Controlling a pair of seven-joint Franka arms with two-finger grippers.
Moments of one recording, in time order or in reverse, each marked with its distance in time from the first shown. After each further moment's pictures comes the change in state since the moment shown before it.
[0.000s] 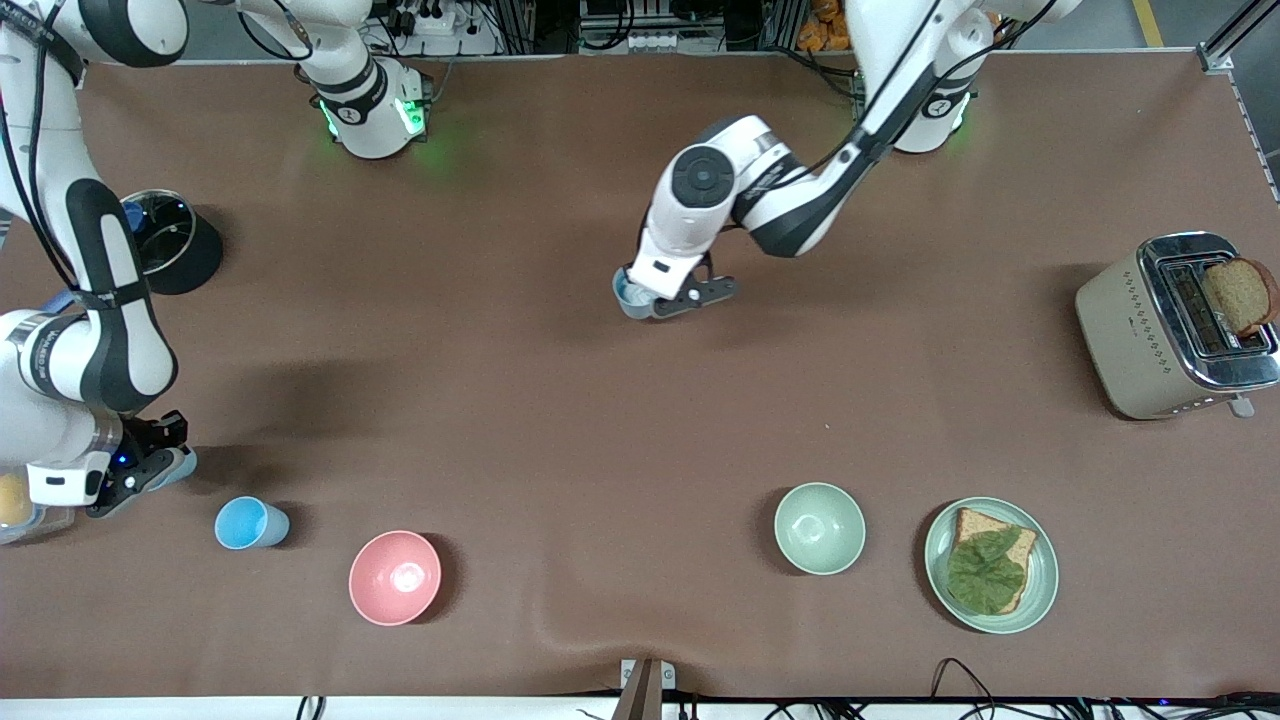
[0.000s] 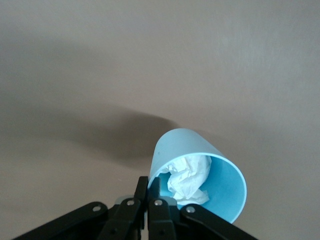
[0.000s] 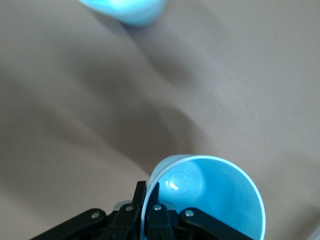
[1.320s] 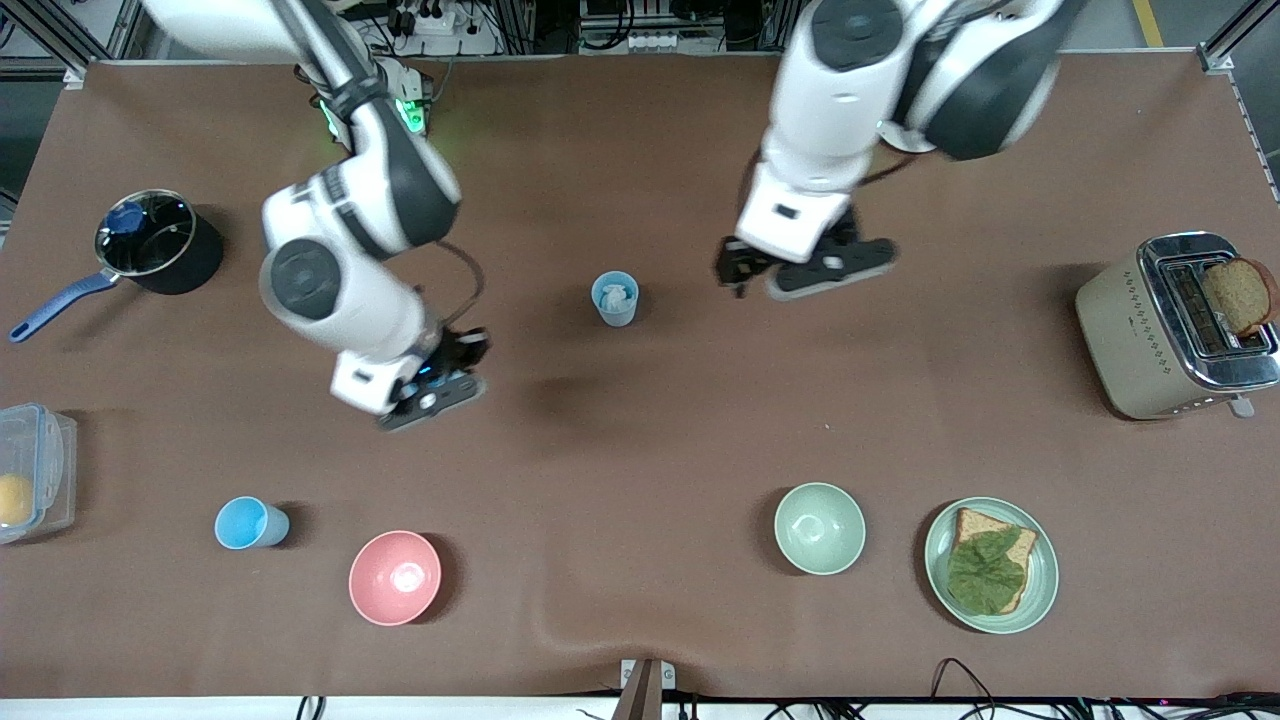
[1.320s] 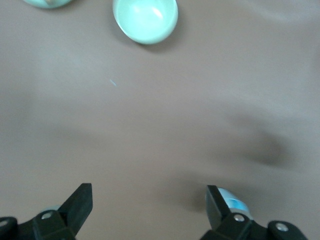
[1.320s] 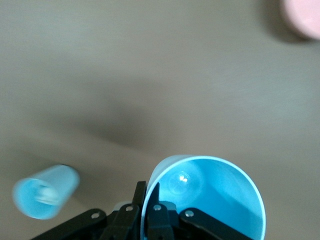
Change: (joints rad) left arm 0.288 -0.396 0.027 0.185 0.098 -0.480 0.373; right arm 0.667 -0.322 0.059 -0.177 0.249 -0.068 1.068
